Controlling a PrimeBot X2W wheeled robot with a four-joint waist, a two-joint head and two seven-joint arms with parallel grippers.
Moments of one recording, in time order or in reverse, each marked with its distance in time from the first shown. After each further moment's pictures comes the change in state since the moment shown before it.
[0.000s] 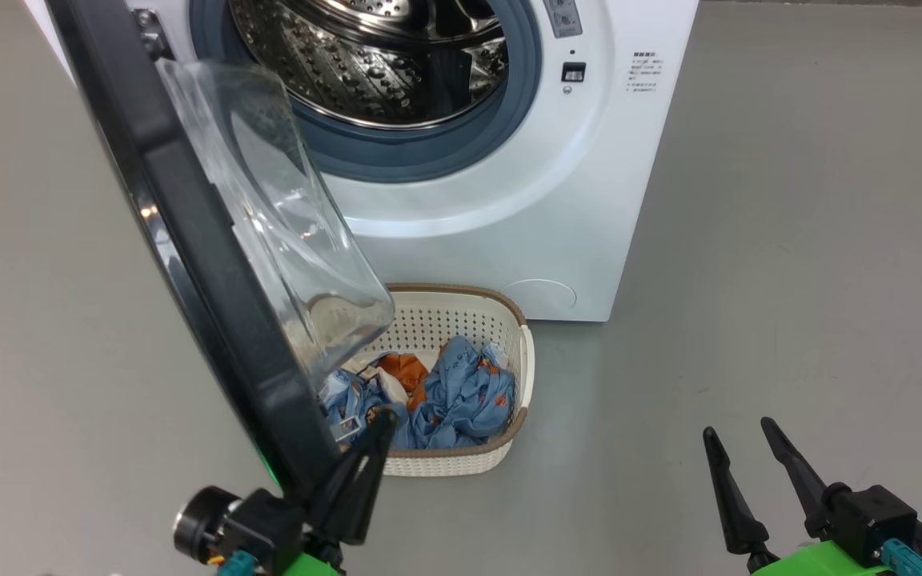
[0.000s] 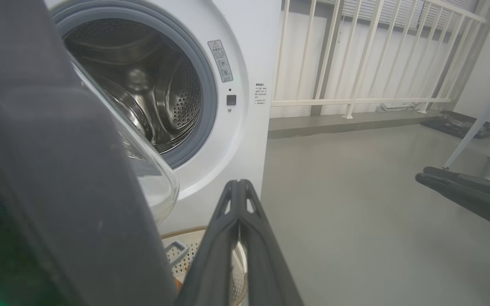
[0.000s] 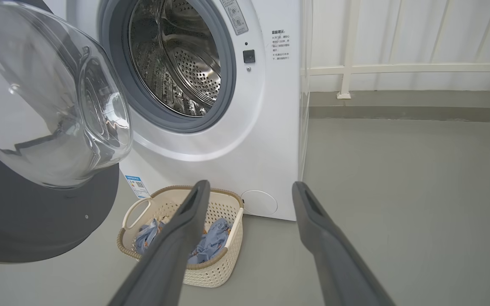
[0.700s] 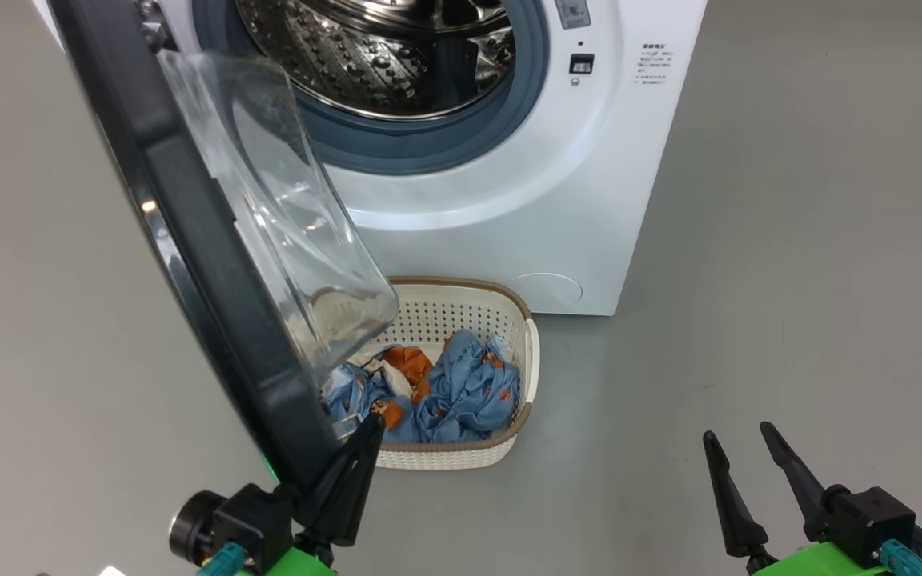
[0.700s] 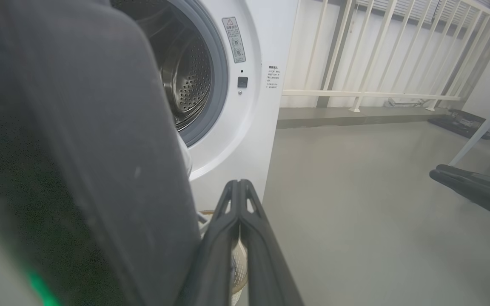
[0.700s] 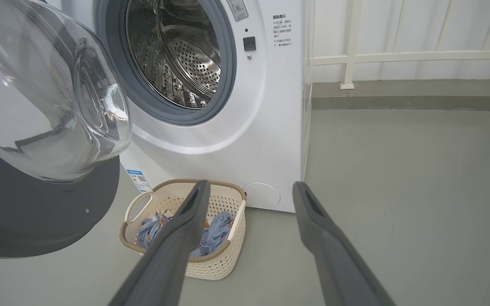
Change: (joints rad) left arm -0.007 -0.028 0.055 0.073 0.000 0.000 0.000; right arm -0.001 0.000 -0.001 0.017 0.008 0.000 0.000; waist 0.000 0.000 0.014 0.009
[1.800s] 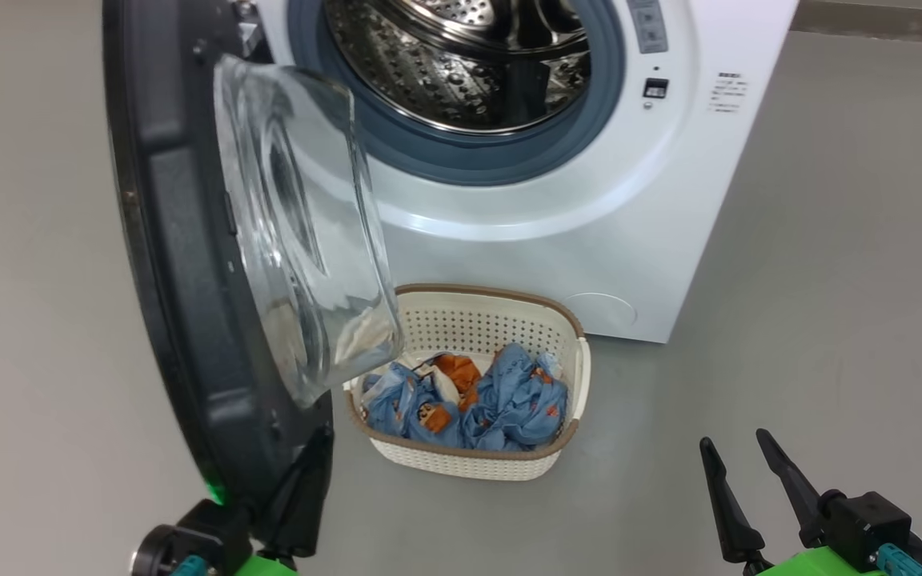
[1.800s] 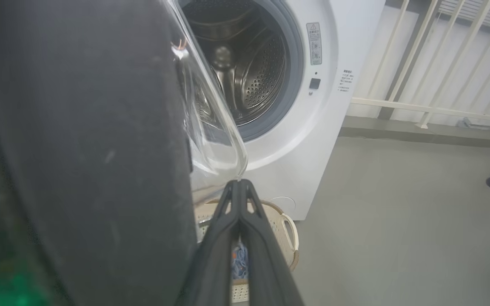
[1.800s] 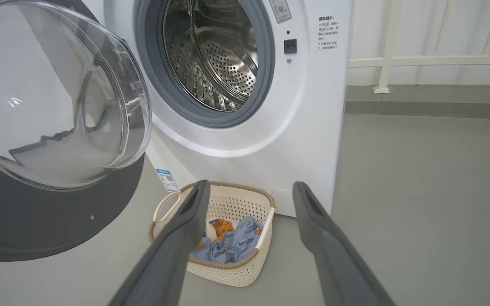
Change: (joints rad) left arm 0.048 -0.043 0.120 0.046 0.012 0.042 0.001; right arm 0.004 0.003 0.007 0.016 0.016 0.000 0.000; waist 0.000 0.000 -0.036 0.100
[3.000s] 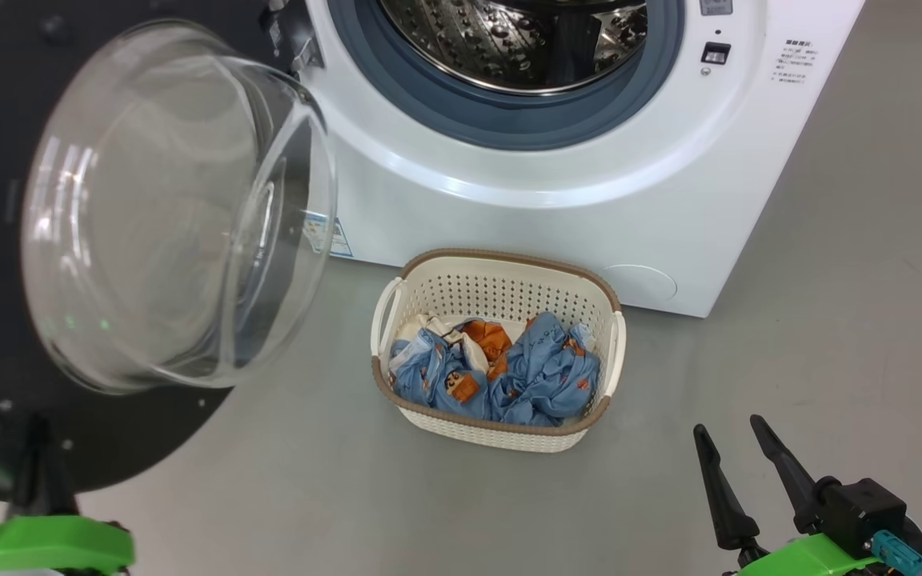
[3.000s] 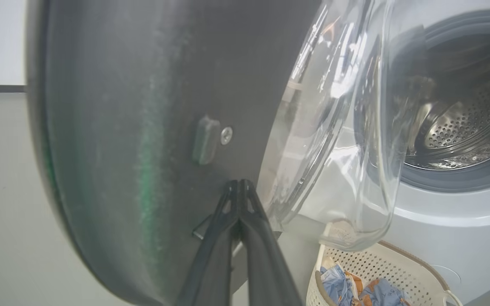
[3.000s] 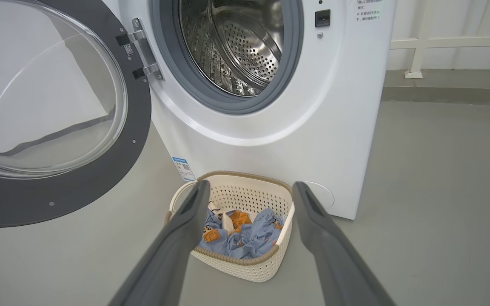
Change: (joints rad) left arm -0.115 0.044 0.466 0.196 -0.121 0.066 0.000; right arm -0.027 -0.005 0.015 0.002 0.002 0.000 0.000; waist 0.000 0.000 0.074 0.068
